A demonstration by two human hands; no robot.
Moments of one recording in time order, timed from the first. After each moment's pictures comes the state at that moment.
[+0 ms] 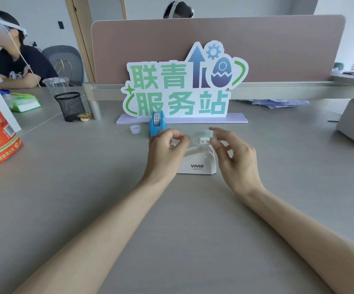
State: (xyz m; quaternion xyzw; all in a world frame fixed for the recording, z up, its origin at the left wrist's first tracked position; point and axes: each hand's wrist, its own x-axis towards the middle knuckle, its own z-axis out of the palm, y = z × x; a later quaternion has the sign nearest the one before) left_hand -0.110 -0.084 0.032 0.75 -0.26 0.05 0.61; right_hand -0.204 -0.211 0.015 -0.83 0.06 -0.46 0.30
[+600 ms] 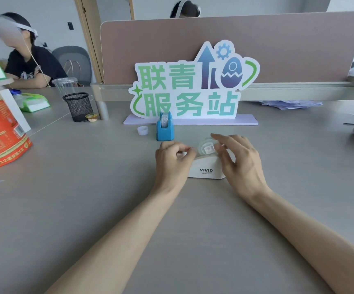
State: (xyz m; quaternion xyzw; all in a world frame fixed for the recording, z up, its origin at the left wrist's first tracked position) left_hand -0.098 -0.090 0.003 0.76 -0.23 0.08 0.61; right_hand -0.185 -0.223 0.001 -0.86 0.04 -0.45 0.23
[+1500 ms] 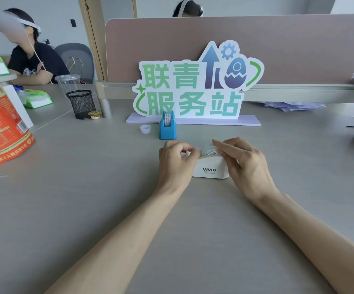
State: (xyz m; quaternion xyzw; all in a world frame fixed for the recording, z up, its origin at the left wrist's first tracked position) left_hand -0.100 -0.089 0.004 0.76 -0.24 0.08 0.60; right_hand -0.189 -0.231 0.001 -0.88 -0.02 -0.44 0.19
